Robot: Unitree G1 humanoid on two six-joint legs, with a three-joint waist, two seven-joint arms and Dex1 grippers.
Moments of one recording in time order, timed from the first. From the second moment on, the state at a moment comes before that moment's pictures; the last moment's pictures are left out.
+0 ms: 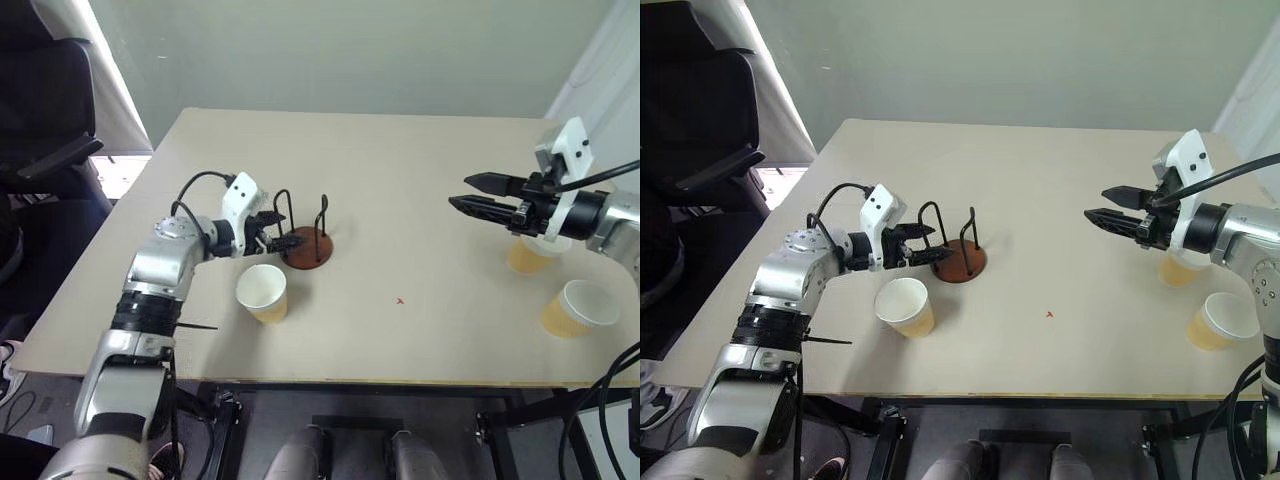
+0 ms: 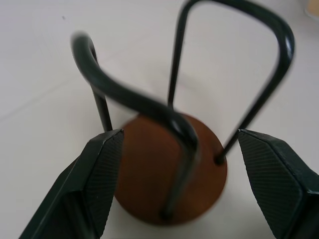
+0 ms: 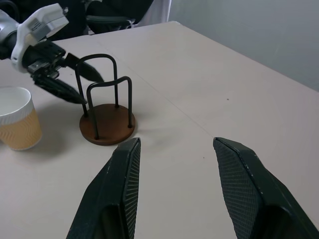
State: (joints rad) left arm -0.84 0.58 -0.06 0.41 -0.24 0.51 -0.95; right arm -0.65 -0.89 -0.17 -0.24 0.60 0.85 0.85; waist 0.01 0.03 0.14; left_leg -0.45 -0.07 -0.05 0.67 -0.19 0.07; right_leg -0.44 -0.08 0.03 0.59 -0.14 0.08
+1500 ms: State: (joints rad) left arm -1.09 0.13 -0.08 0.71 -0.21 0.31 -0.93; right arm -0.54 -1.03 -0.28 -0.32 0.64 0.89 0.84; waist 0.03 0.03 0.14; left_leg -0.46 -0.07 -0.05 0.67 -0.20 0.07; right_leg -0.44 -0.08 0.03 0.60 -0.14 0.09
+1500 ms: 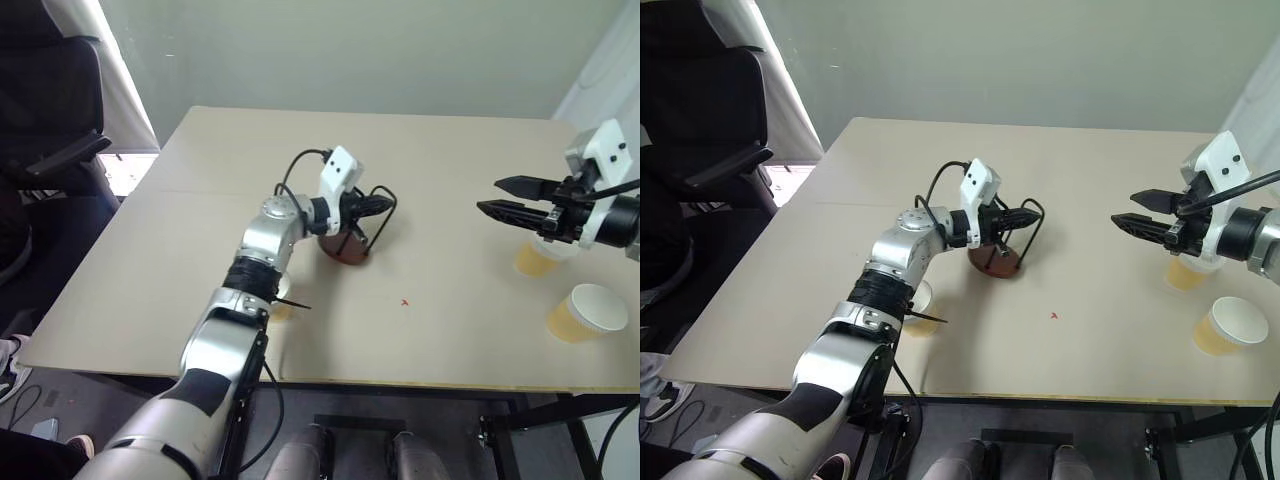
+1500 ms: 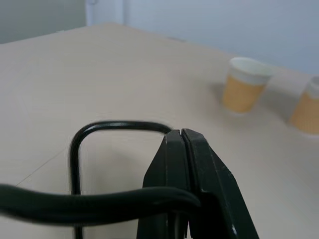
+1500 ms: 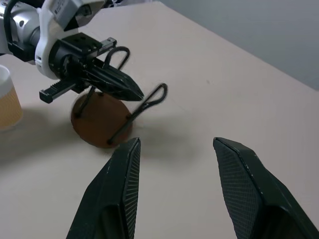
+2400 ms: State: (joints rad) left arm -0.93 -0.01 -0.22 0.54 -0.19 0.40 -0.97; right arm -0.29 -1.16 -0.45 -0.42 0.69 0.96 0.90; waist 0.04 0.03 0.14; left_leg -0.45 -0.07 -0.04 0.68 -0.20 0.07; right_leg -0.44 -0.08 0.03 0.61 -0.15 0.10
